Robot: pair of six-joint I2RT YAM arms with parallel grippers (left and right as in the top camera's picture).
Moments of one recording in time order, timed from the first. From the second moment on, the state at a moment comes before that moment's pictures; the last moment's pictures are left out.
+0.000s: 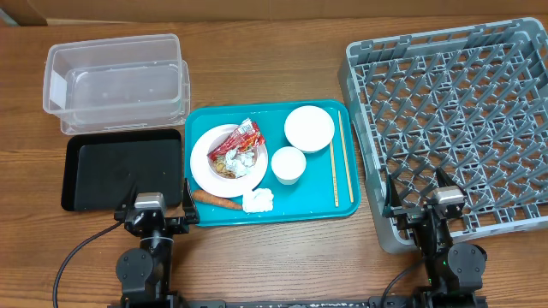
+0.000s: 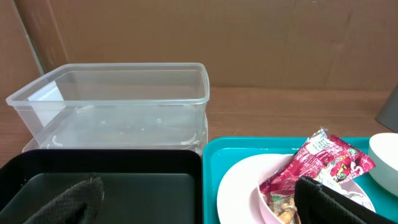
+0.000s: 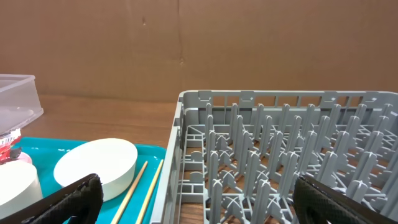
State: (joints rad) left arm 0.08 0.01 0.01 -0.07 0.03 -0.02; right arm 0.05 0.01 0.02 -0.03 -0.10 -0.01
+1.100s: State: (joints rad) left arm 0.08 0.09 0.16 -0.24 0.03 -0.06; right arm 0.05 0.01 0.10 -0.18 0.01 0.09
